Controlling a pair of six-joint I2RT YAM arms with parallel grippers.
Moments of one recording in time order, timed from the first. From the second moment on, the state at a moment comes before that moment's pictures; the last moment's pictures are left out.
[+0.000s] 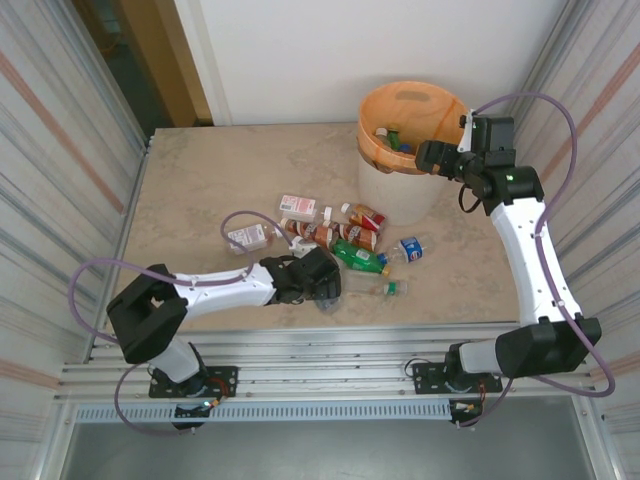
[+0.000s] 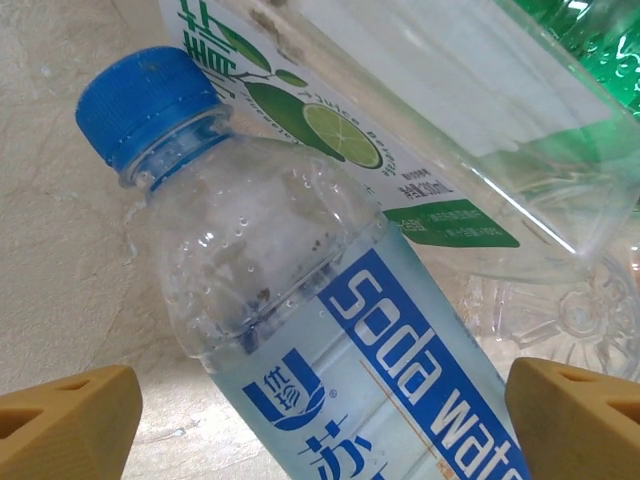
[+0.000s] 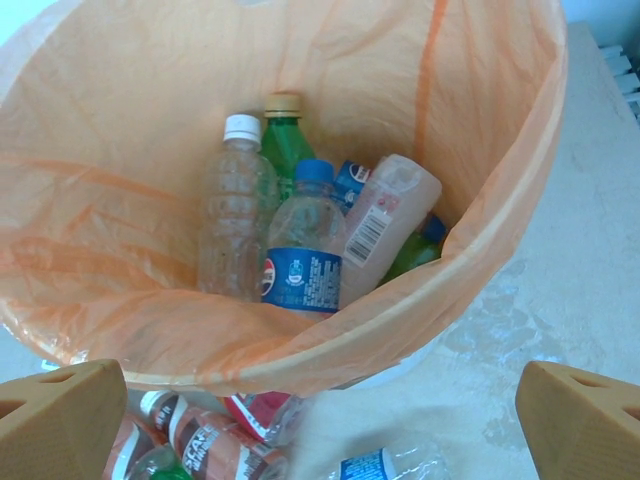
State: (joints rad) left arm -1.02 1.58 0.93 -0.46 -0.23 -0.95; right arm 0.11 1.35 1.52 -0.79 -0.02 0.28
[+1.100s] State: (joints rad) left arm -0.96 1.62 0.89 -0.61 -0.27 -0.92; right arm 0.18 1.31 1.51 -0.79 0.01 0.28
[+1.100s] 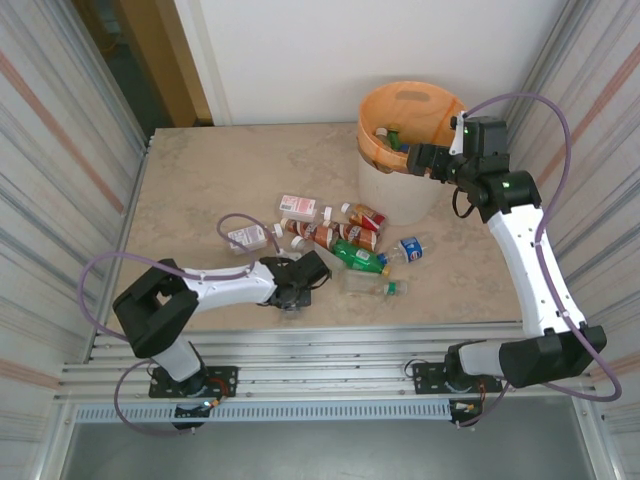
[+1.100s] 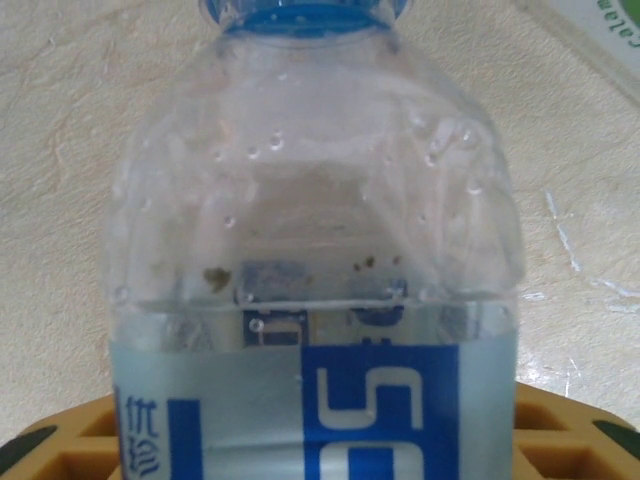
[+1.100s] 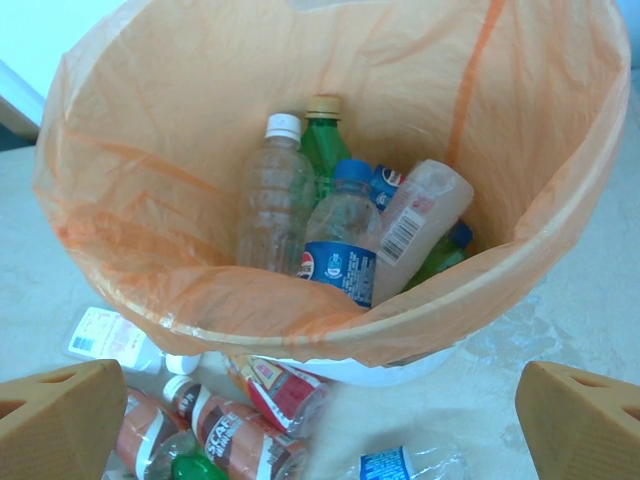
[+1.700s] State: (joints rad) left arm -0.96 1.10 0.79 -0.43 -0.35 -0.62; right arm 0.26 1.25 1.46 -0.73 -0.25 0.35
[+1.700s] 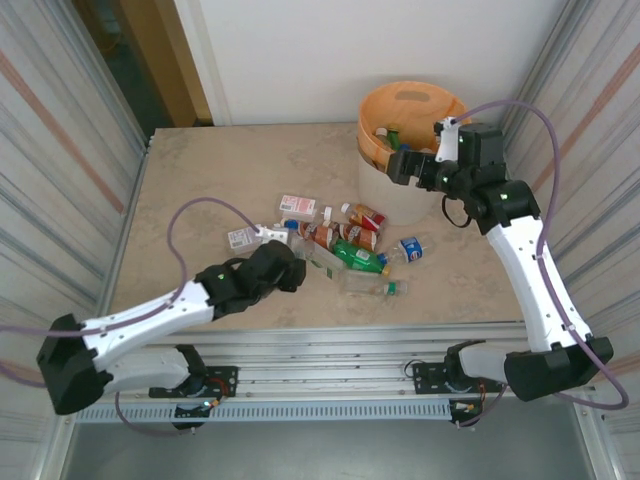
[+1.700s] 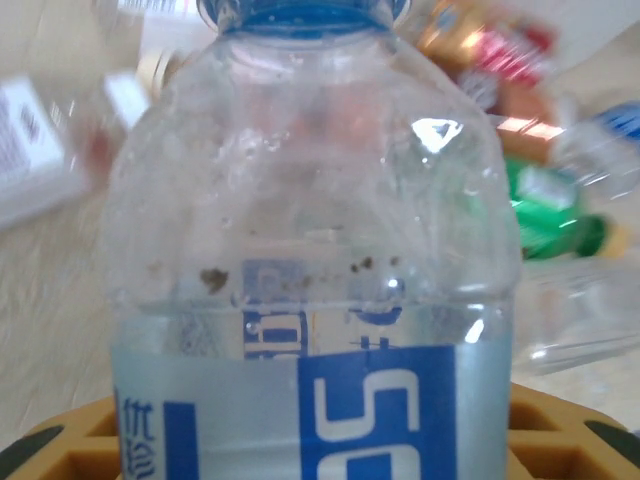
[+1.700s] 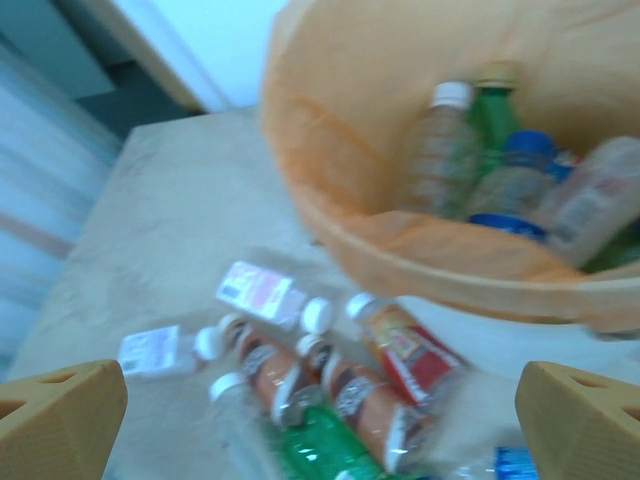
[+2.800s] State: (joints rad) left arm -0.88 1.02 0.72 0.09 -0.15 -0.28; right arm 0.64 1.48 1.51 -0.49 -0.63 0.51
